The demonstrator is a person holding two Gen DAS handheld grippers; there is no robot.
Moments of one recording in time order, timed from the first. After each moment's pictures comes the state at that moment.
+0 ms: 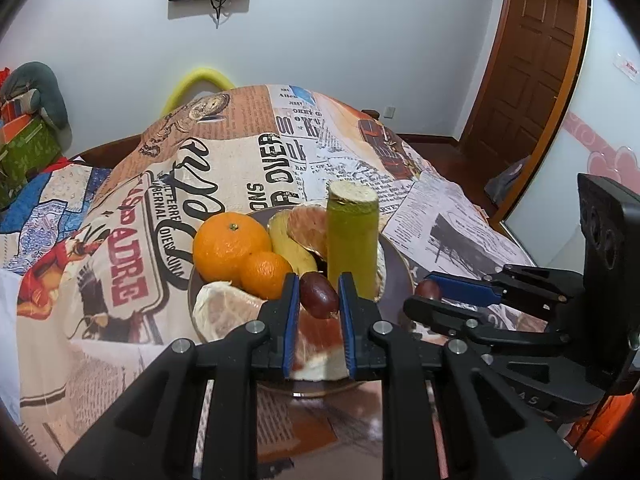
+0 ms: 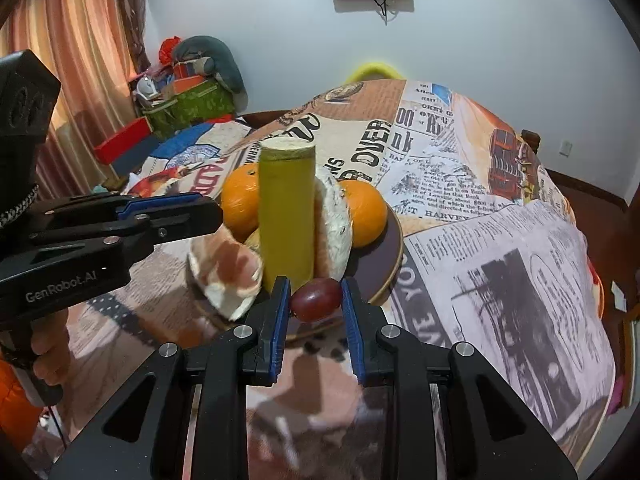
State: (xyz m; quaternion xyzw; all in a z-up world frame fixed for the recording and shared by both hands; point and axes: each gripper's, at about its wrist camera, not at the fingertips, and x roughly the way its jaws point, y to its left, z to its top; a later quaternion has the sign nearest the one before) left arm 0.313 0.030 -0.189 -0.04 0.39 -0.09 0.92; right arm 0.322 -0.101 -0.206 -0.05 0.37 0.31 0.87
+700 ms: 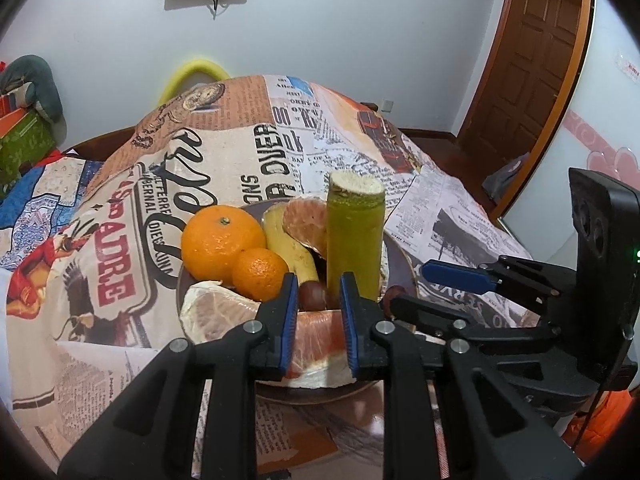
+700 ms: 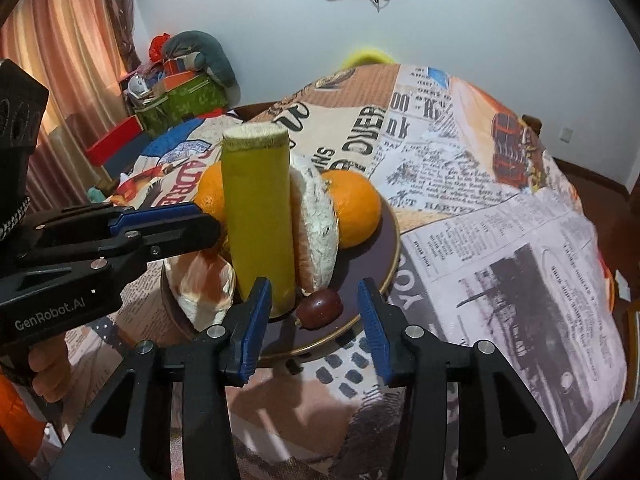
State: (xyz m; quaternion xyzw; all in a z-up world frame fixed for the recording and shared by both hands) left arm 0.321 0.030 -0.196 -0.04 0.39 -0.10 0.91; right arm 0.335 -0.102 -0.215 -0.04 0.39 0.31 0.87
